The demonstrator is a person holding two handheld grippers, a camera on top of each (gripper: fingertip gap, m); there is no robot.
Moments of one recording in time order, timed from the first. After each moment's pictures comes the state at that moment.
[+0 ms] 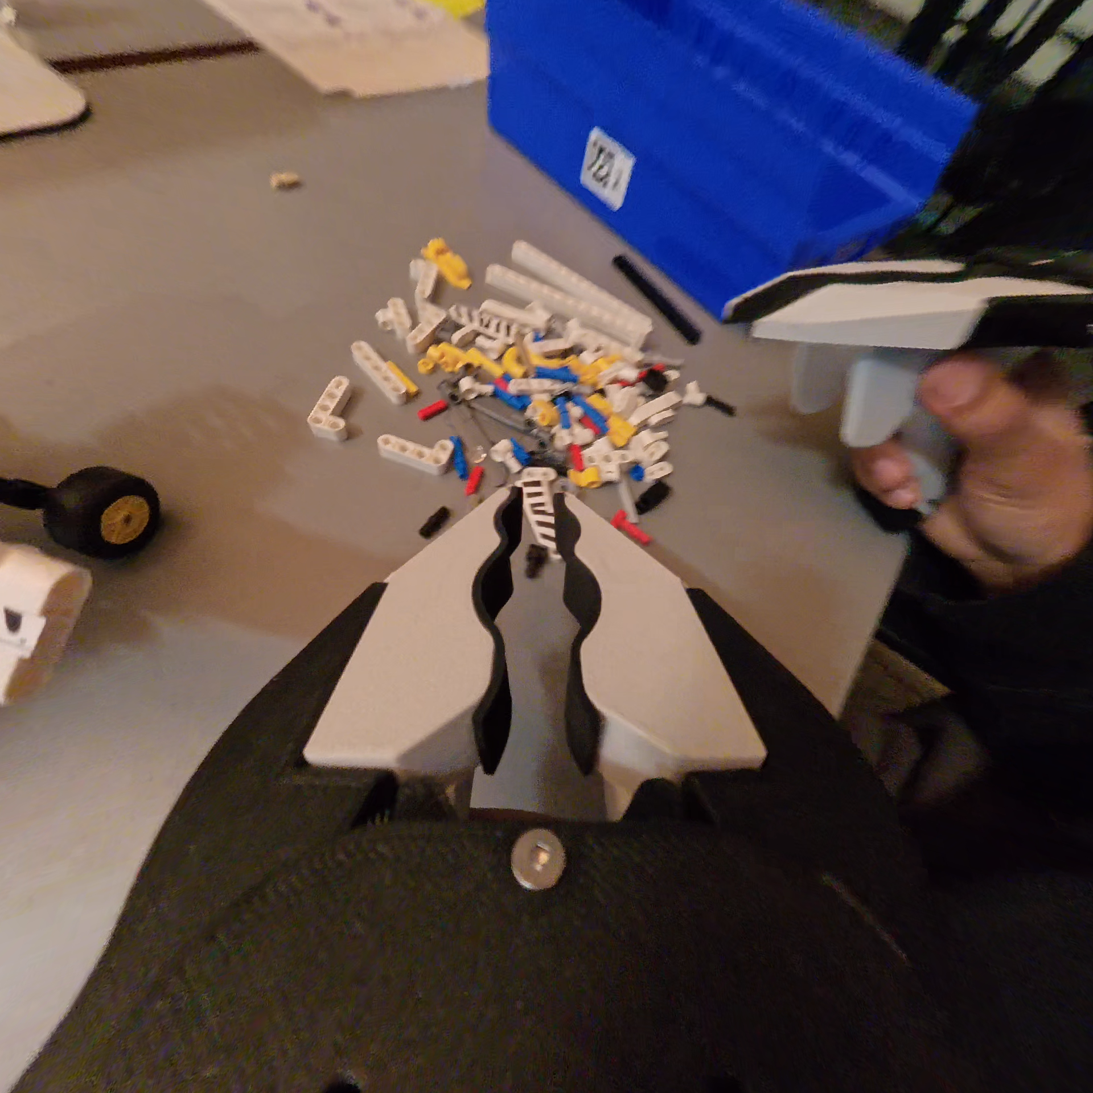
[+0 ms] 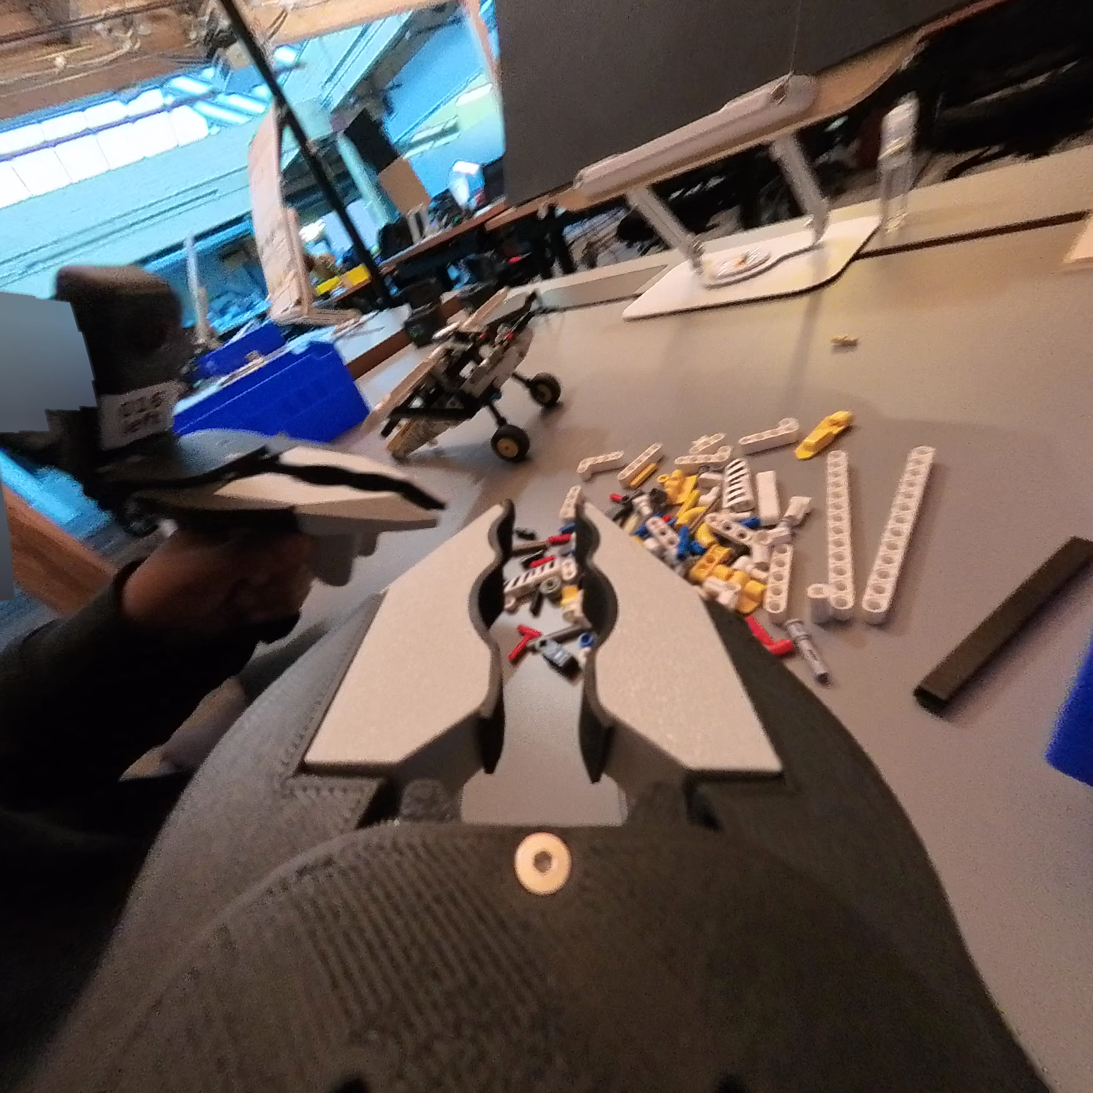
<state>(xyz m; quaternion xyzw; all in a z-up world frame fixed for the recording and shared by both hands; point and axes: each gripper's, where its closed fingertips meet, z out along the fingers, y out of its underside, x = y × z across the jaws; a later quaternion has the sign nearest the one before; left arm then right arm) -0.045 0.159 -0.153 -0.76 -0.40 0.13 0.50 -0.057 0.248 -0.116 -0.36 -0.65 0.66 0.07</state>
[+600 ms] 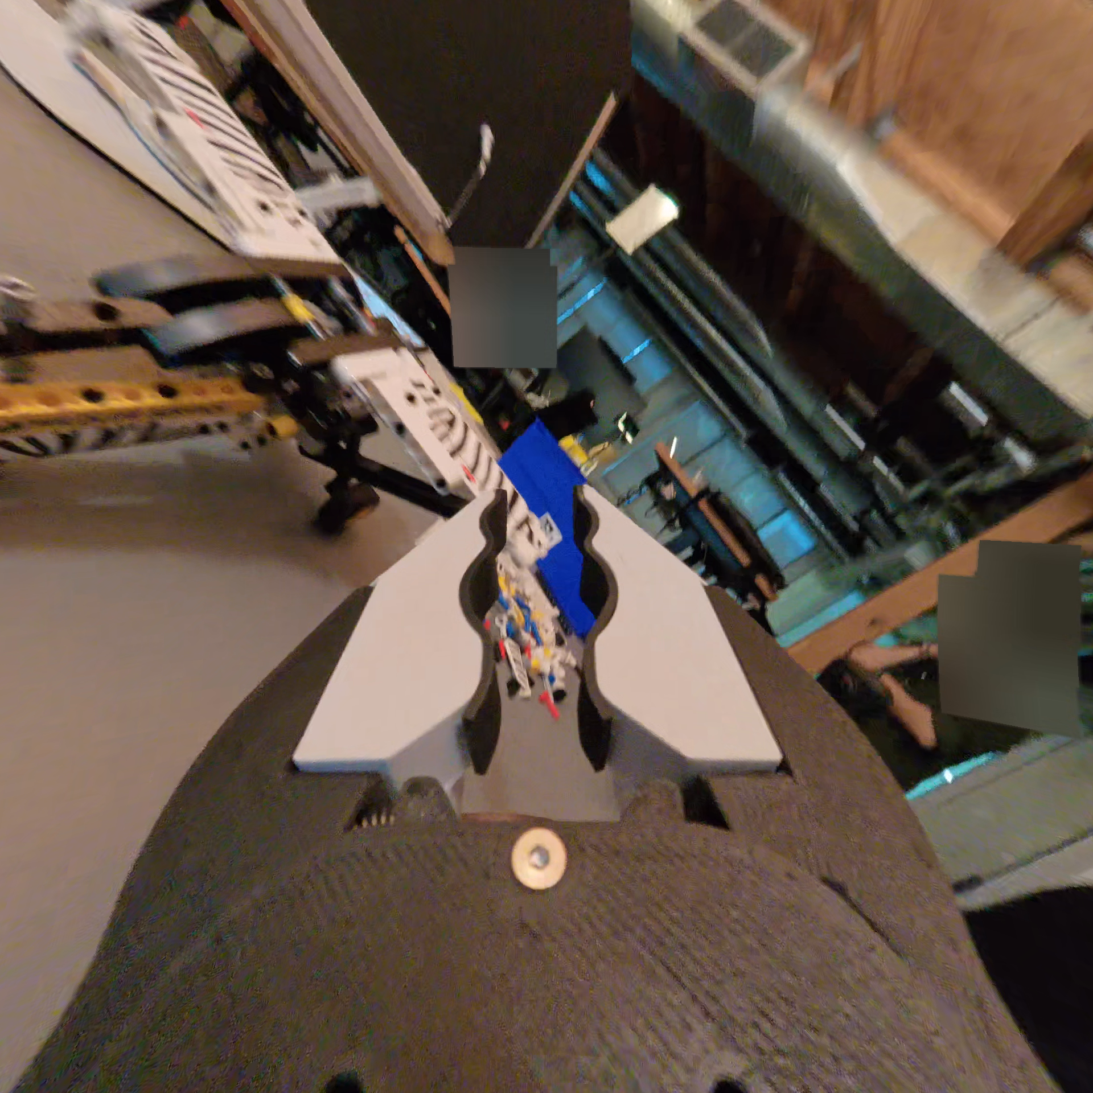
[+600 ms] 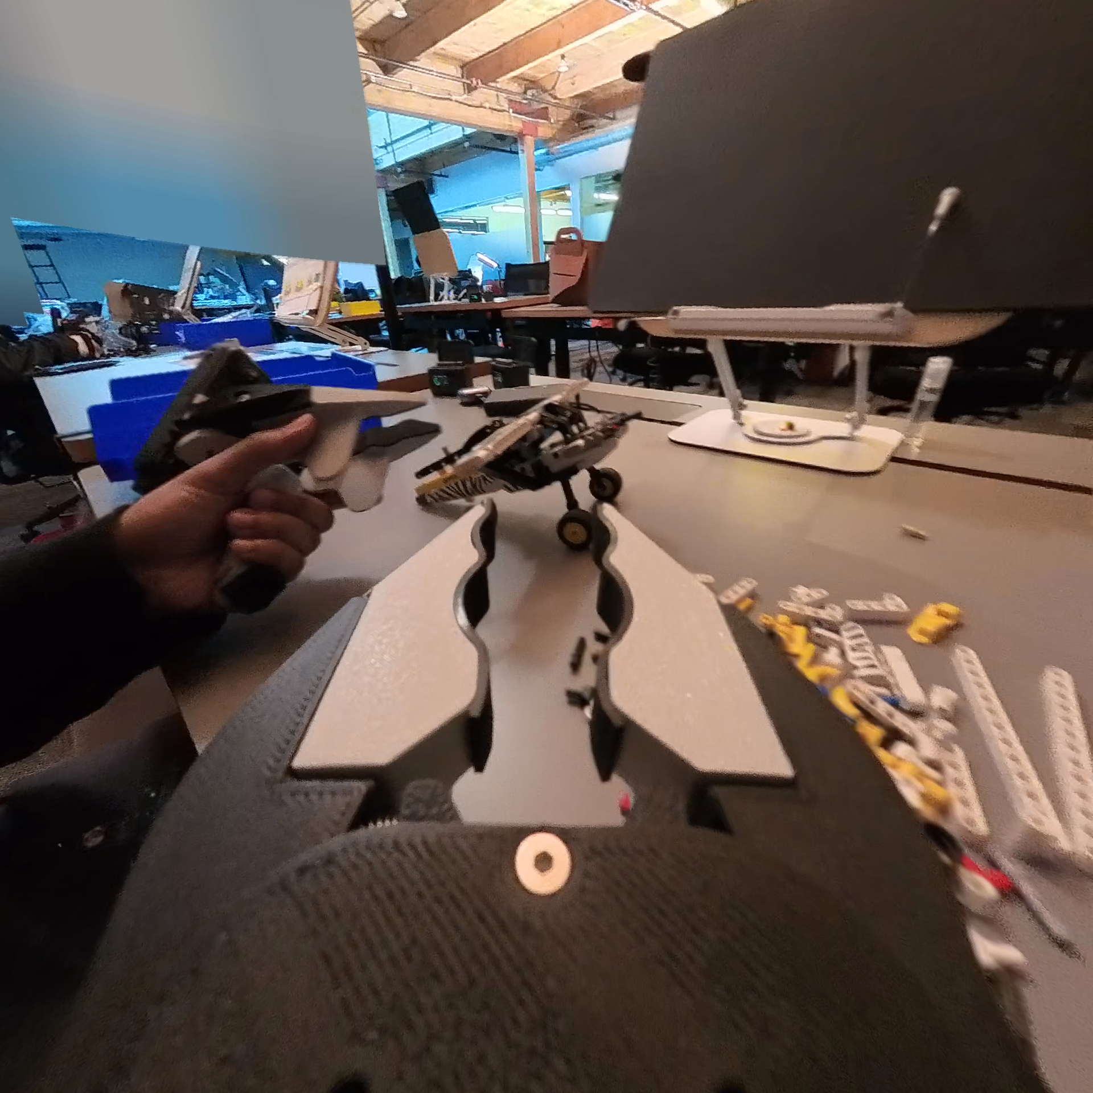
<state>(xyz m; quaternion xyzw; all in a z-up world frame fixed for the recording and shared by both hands) -0.057 0.013 -0.093 -0.39 -0.52 -0.01 0.76 -0.026 0.167 -0.086 -0.24 -0.64 0.69 0.21</state>
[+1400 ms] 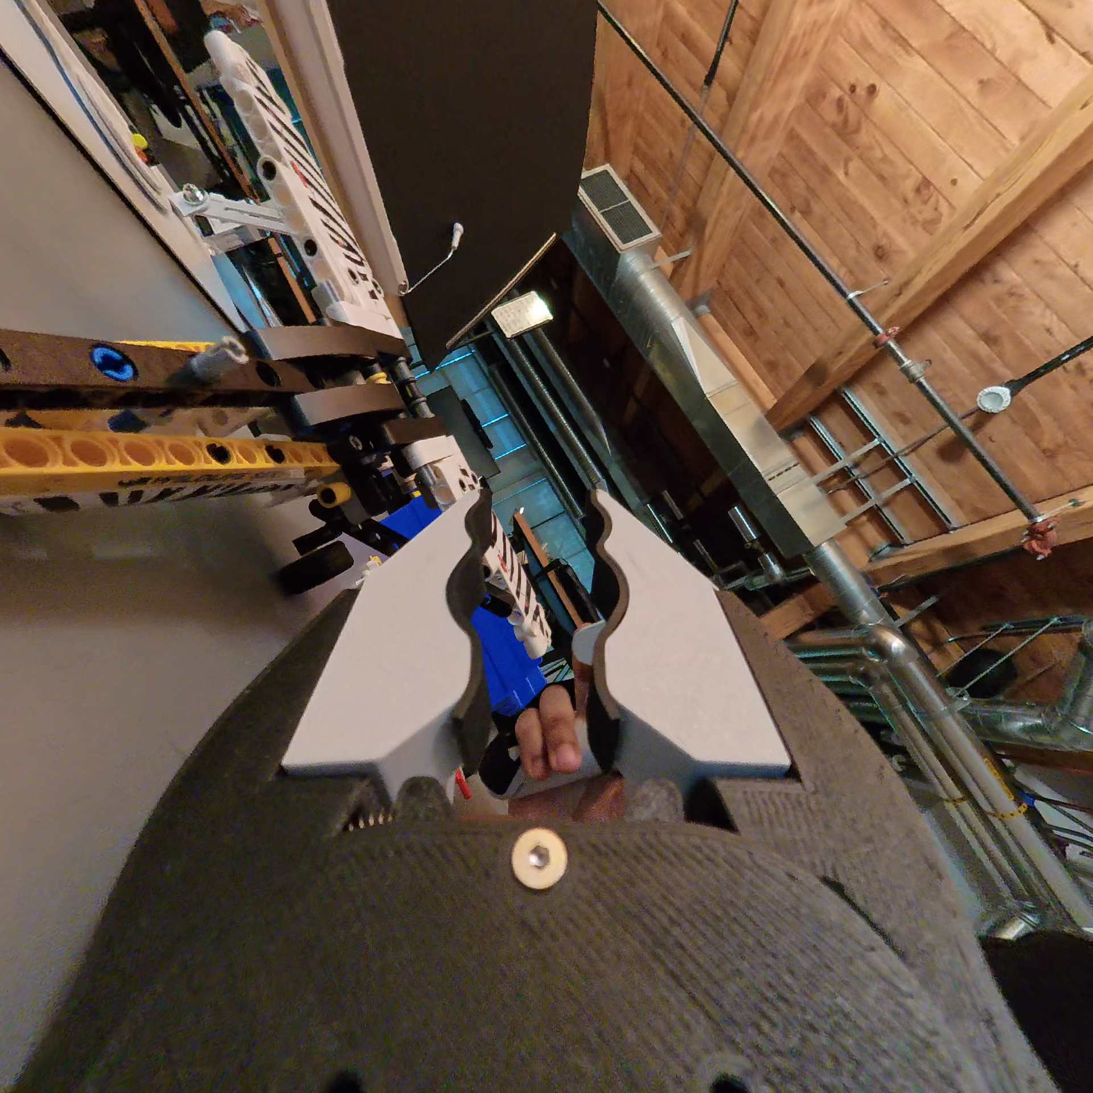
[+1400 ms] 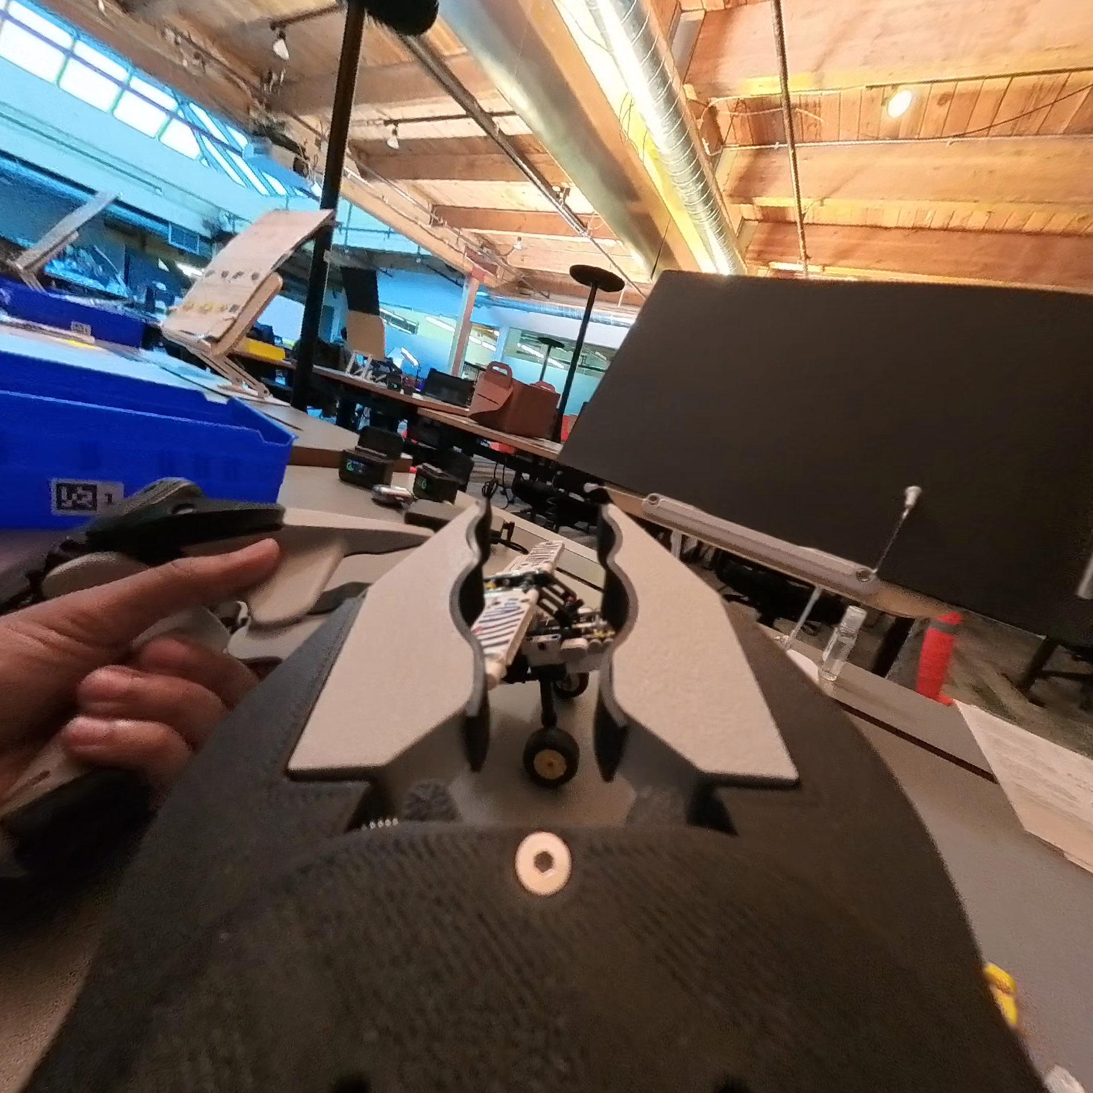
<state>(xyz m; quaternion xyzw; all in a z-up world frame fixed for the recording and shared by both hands) -0.089 -0.017 -0.094 -0.26 -0.49 -0.14 0.82 -0.066 0.048 -0.039 -0.14 -0.58 0.70 0.40</state>
